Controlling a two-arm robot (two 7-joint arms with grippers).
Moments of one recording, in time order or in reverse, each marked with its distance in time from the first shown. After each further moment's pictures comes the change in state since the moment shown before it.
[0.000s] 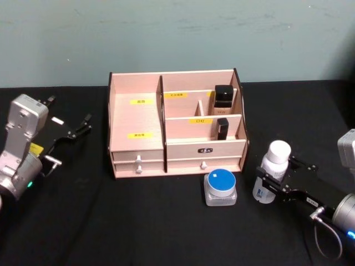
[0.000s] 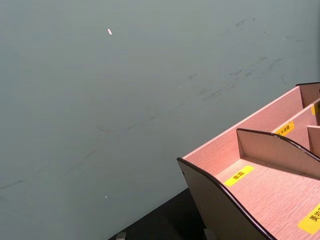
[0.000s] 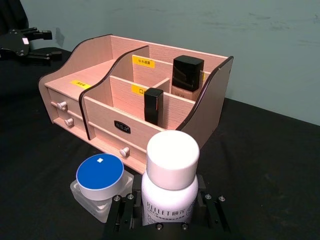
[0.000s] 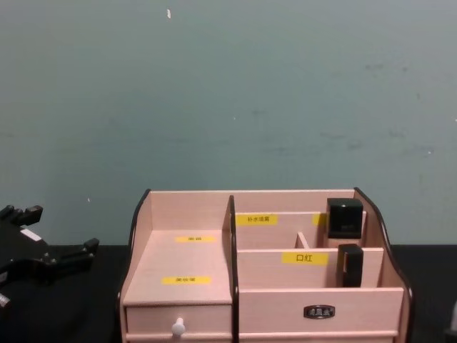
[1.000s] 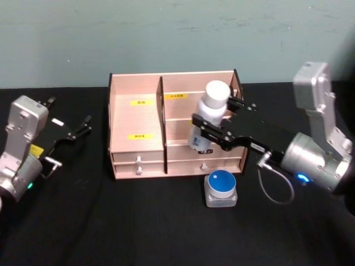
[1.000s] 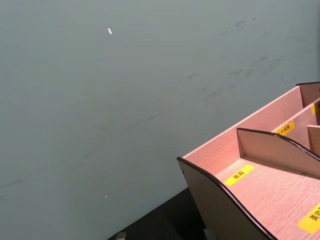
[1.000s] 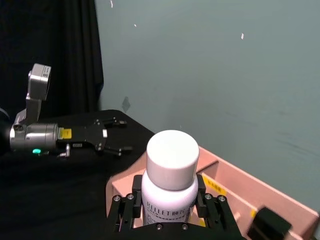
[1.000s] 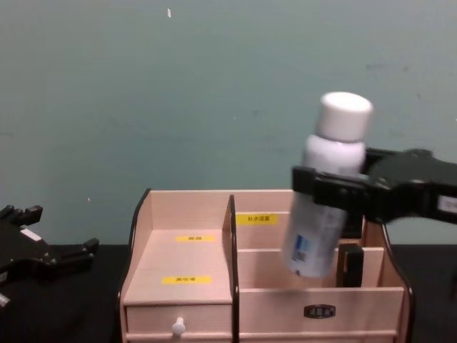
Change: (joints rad) left arm 0.000 0.000 0.000 0.000 0.000 0.000 0.000; right arm 0.294 -0.083 -0.161 -0.063 -0.013 0.036 0.110
